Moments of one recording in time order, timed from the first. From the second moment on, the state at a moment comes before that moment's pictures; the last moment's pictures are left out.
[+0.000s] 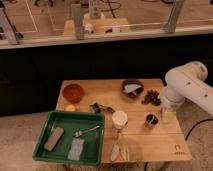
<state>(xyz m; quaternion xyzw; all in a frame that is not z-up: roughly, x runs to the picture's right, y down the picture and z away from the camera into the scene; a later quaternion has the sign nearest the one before) 0.285 0.105 0.684 -0.28 0.02 0.02 0.96</state>
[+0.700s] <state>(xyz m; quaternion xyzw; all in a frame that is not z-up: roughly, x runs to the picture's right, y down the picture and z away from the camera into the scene) 0.246 0.125 0.669 -0.26 -0.05 -0.10 0.96</state>
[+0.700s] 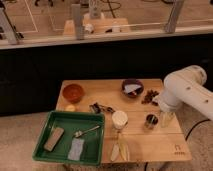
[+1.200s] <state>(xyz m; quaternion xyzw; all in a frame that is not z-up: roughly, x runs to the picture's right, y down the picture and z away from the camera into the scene) 0.173 0.174 0.626 -0.20 -0.21 -0.32 0.90</state>
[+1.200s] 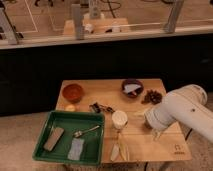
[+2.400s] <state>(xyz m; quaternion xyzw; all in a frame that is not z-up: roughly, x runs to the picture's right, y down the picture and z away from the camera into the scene) 0.101 0.211 0.682 -0.25 -0.26 -0.48 0.80</state>
